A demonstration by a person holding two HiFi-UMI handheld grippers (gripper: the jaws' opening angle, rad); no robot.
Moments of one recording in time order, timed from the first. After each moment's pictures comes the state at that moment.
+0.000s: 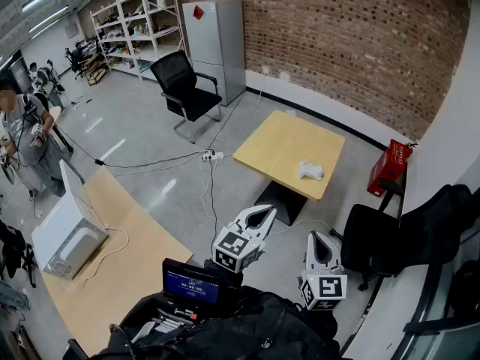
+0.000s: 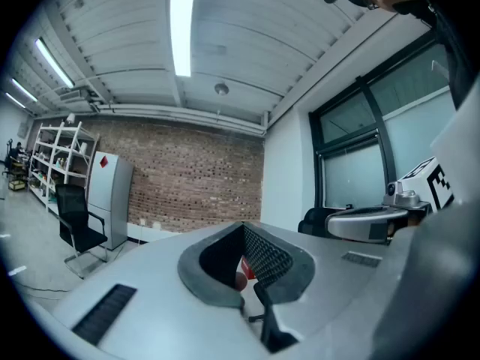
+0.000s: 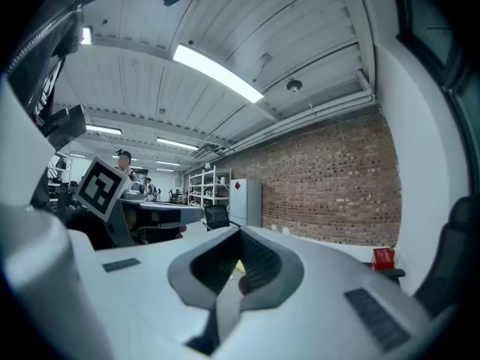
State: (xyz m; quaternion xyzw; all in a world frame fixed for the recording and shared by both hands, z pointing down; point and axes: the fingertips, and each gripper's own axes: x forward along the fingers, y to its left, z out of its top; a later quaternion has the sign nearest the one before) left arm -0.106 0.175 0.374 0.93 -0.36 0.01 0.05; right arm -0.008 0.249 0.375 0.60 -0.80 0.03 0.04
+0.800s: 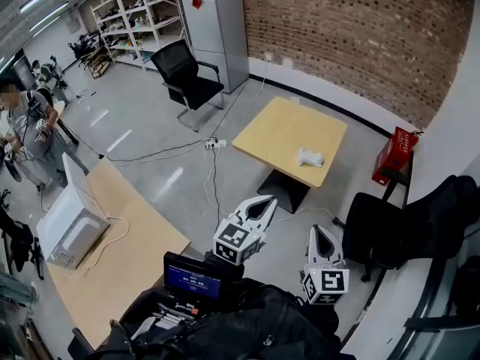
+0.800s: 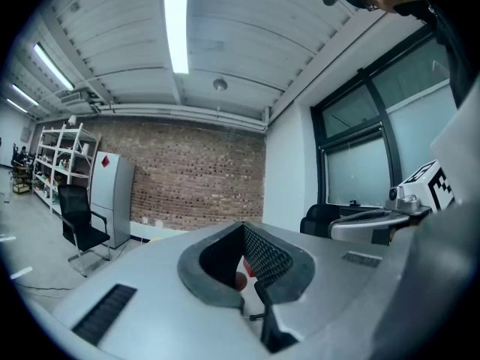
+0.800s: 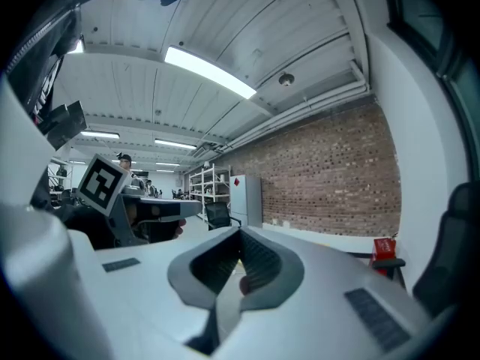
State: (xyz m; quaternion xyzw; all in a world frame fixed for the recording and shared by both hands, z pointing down) left arm -0.074 0.174 0.377 0.93 -0.38 0.02 0.05; right arm 0.031 0.250 0.391 0.59 -0.80 0.05 0.04
